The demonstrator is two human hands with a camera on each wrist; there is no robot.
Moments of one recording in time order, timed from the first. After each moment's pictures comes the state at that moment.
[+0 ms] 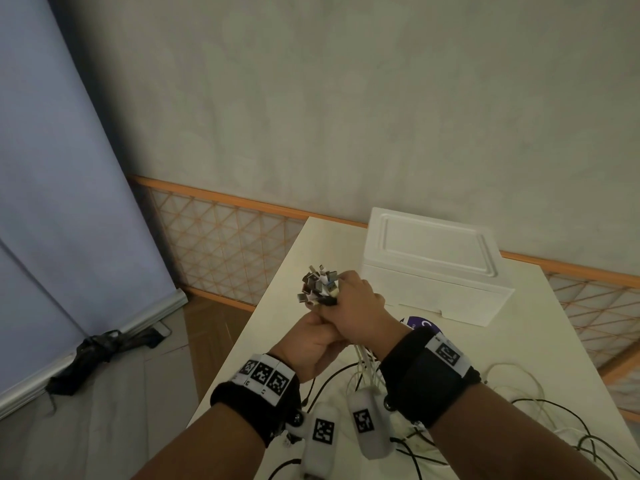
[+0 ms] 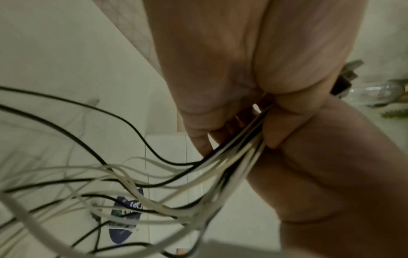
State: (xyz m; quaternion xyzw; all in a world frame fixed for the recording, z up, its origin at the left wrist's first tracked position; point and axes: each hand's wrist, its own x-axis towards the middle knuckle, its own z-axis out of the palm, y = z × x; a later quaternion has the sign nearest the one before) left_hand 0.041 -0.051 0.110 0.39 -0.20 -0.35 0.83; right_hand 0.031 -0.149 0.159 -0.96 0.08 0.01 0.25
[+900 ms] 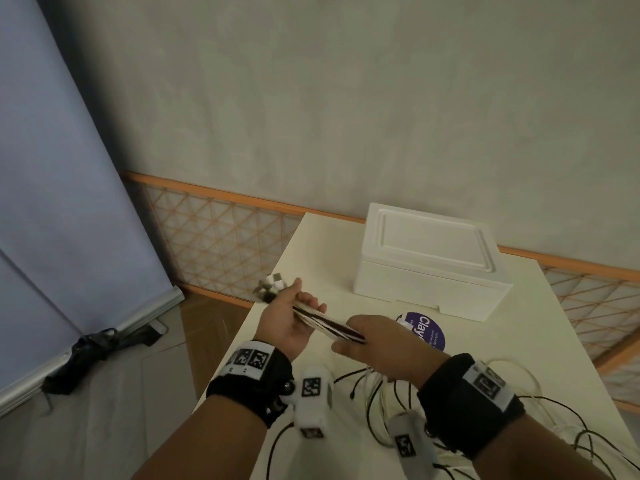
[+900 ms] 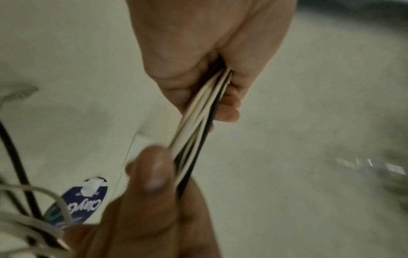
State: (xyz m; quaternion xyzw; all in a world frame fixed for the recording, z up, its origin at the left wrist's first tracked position) left_hand 0.081 -0.045 0.106 0.38 0.18 -0.26 0.87; right_hand -0.007 -0.187 0.134 -0.97 -0.03 0.11 0.21
